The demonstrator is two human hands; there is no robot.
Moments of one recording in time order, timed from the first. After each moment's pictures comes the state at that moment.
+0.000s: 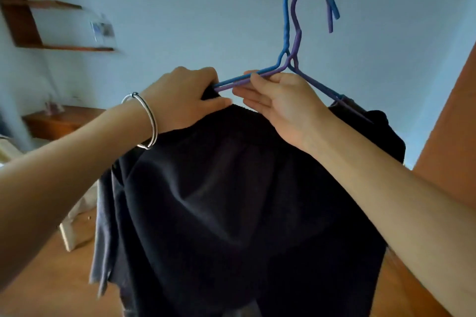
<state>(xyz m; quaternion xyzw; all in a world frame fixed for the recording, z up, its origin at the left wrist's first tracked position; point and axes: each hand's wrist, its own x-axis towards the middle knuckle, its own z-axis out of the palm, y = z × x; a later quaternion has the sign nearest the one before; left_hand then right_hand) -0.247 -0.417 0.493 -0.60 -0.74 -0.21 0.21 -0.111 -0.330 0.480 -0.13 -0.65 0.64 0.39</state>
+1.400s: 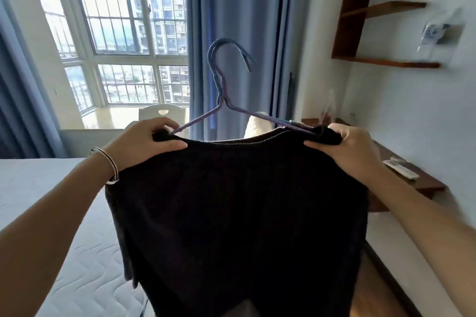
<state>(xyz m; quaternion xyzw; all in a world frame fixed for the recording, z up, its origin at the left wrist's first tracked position) -0.703 -0.482 0.426 -0.01 -0.94 -0.28 0.18 -0.803 -0.137 0.409 0.18 -0.89 0.35 0.21</state>
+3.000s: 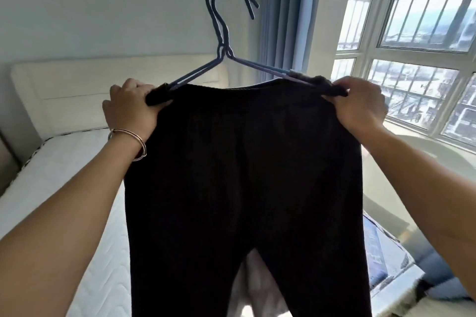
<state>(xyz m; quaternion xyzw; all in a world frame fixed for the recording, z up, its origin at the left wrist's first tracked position) -0.851 -0.891 0.427 0.67 -0.60 0.12 0.43 -1.190 -0.869 0.445 0.54 -0.71 0.45 0.05</state>
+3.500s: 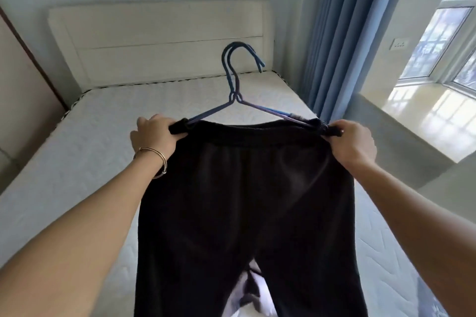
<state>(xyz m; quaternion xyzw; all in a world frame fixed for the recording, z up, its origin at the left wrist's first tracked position) -0.845 -1.068 0.287 0.81 -0.54 0.00 0.25 -1.174 -1.106 0.283 0.61 -0.71 0.33 -0.12</state>
